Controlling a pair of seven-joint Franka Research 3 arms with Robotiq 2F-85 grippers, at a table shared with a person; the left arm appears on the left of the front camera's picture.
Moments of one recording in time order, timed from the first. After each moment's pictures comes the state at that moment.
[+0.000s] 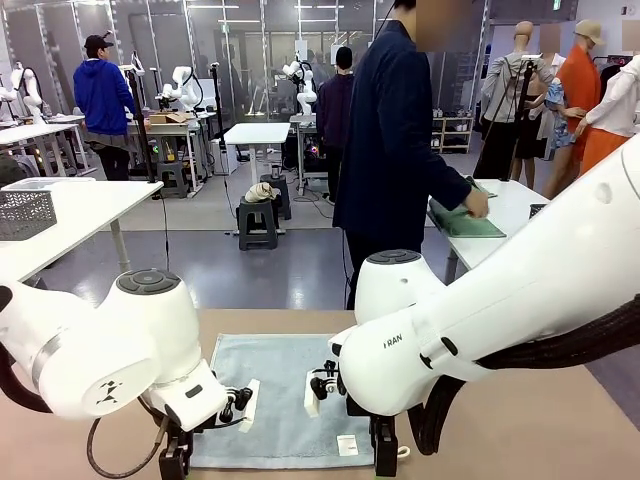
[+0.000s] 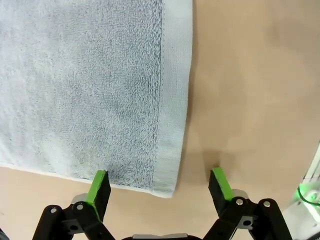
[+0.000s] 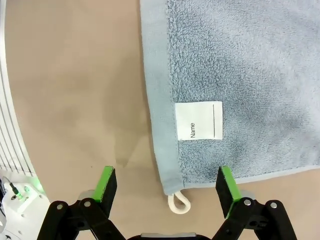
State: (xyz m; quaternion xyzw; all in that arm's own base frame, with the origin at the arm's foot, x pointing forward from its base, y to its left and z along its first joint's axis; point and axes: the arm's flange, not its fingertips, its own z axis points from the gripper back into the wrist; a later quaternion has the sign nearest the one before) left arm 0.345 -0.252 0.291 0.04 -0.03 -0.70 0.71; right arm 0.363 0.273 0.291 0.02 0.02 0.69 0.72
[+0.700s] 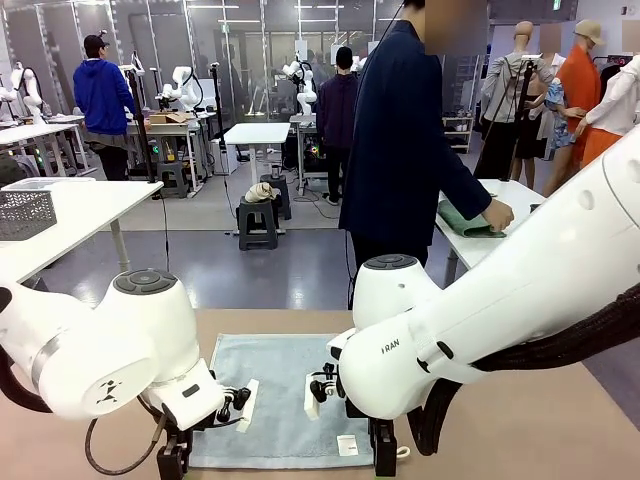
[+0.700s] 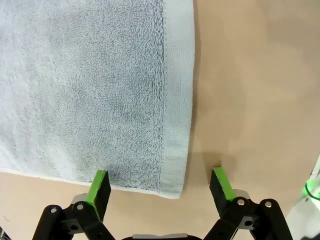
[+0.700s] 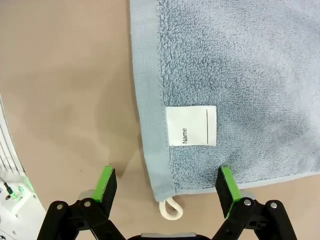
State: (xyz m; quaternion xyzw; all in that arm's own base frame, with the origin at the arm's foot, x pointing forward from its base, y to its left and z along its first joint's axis) left arm 0.350 -0.249 0.289 0.04 -0.04 -0.72 0.69; right arm 0.369 0.274 0.284 0.01 0.02 0.69 0.72
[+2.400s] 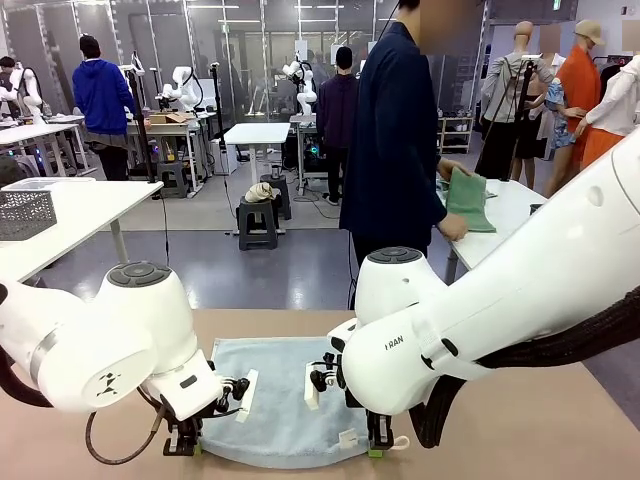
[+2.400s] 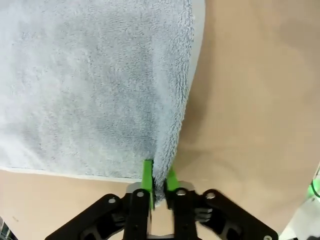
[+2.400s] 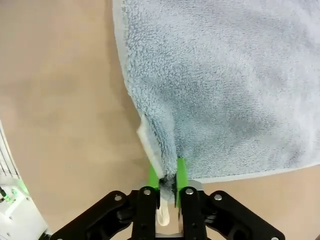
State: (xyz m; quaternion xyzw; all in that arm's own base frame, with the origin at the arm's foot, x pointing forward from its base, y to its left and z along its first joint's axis) left arm 0.358 -0.247 0.299 0.04 -0.06 -0.72 0.69; right arm 0.375 0.273 0.295 0.00 -0.01 0.69 0.72
